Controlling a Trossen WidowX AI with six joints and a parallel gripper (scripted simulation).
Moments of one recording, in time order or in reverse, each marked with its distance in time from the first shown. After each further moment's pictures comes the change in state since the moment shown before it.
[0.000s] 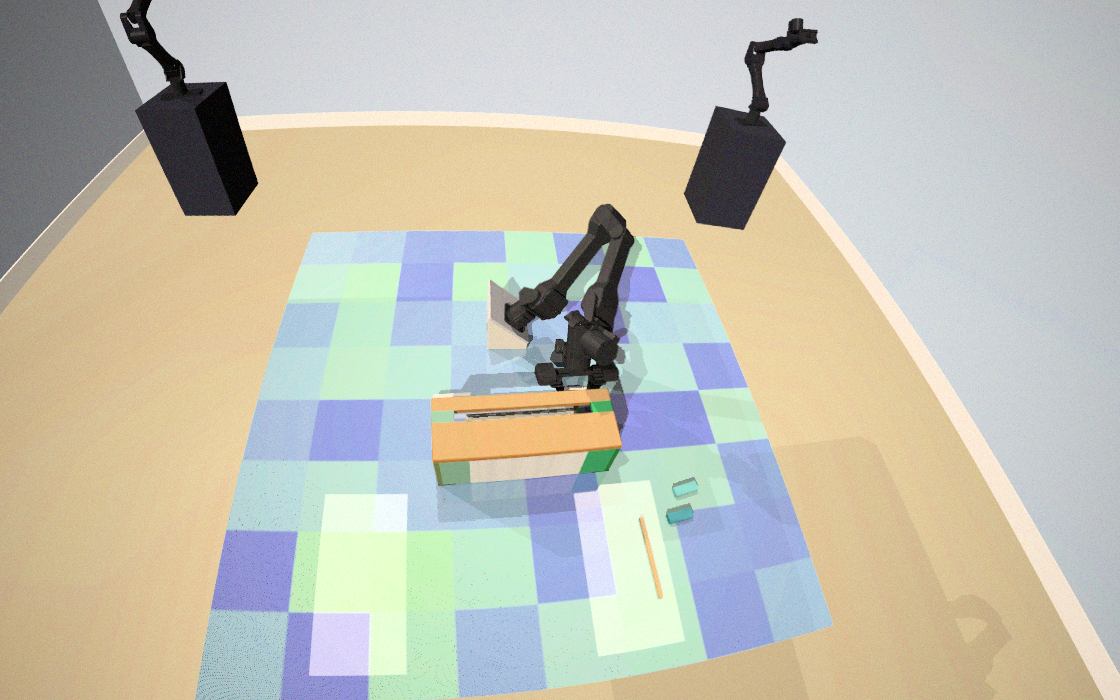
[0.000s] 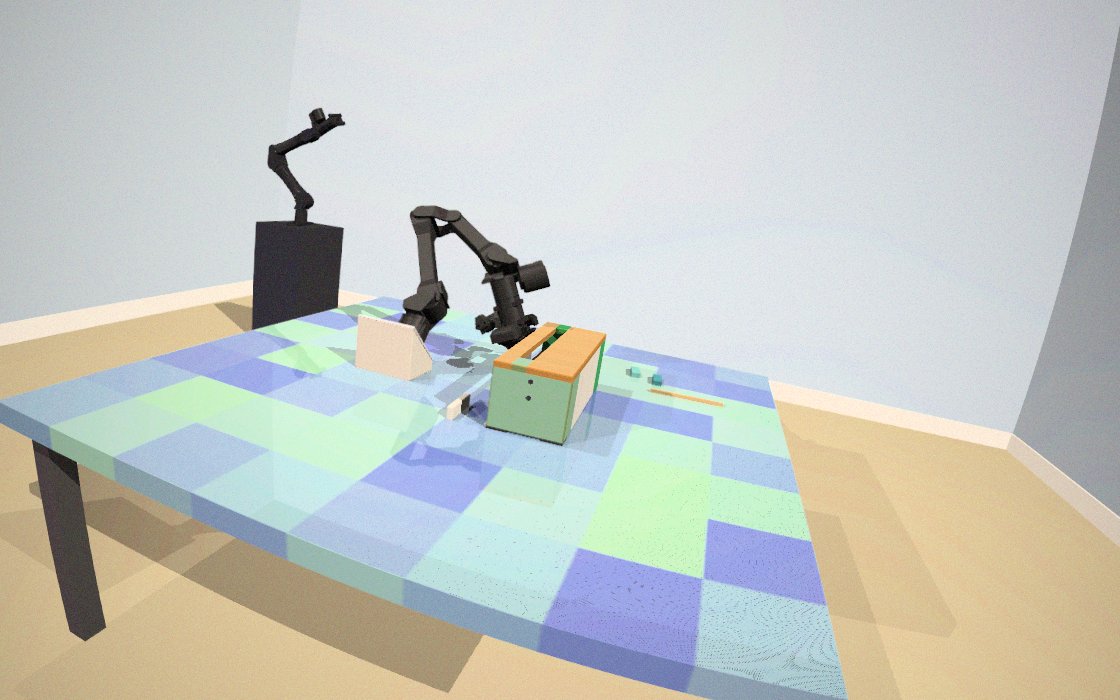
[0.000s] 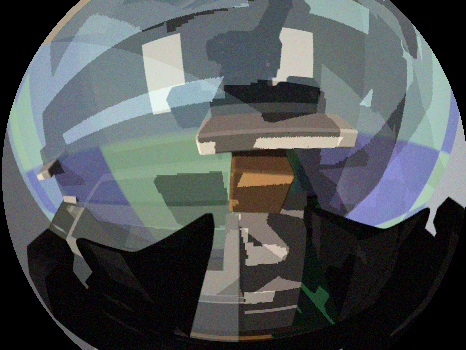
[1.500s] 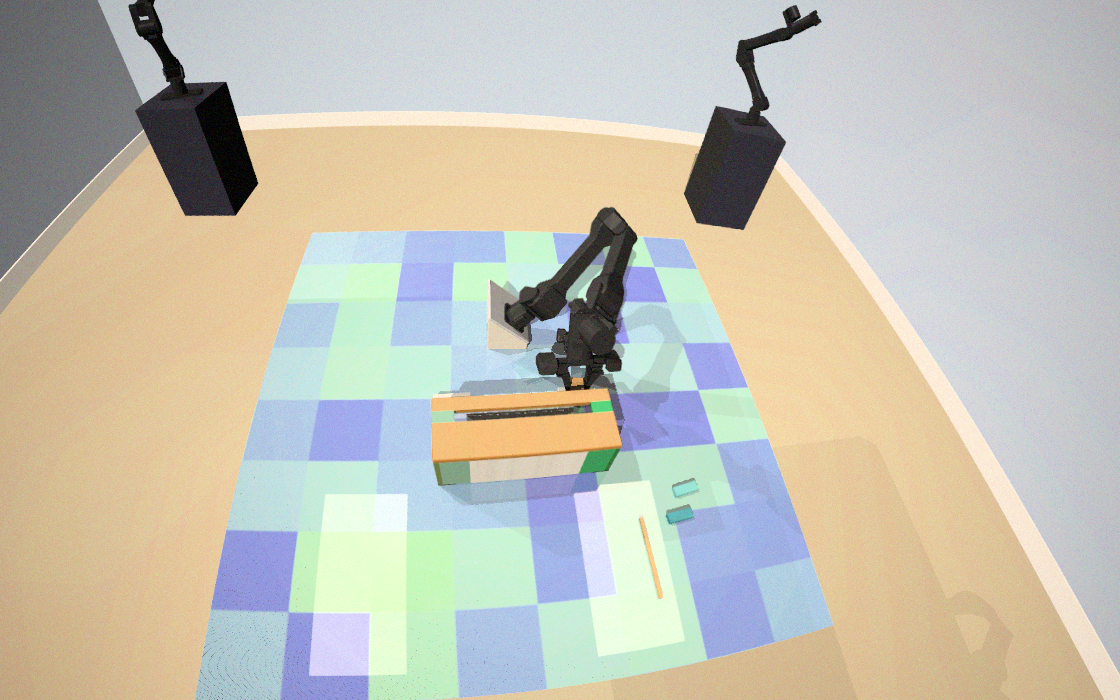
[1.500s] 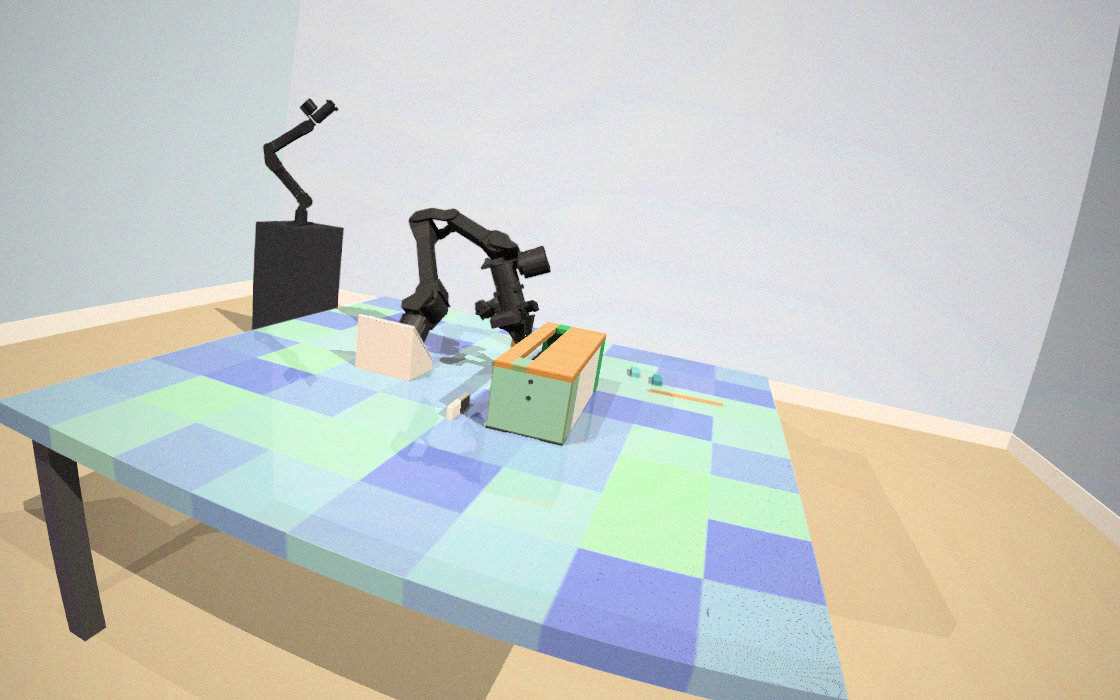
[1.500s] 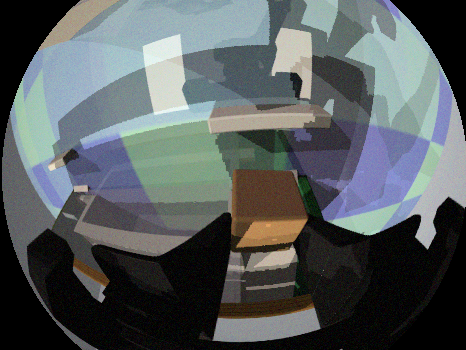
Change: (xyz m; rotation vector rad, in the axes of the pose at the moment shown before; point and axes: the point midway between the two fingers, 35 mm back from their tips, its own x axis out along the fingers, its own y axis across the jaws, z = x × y) arm -0.032 0.001 -0.010 0.009 -0.002 0.004
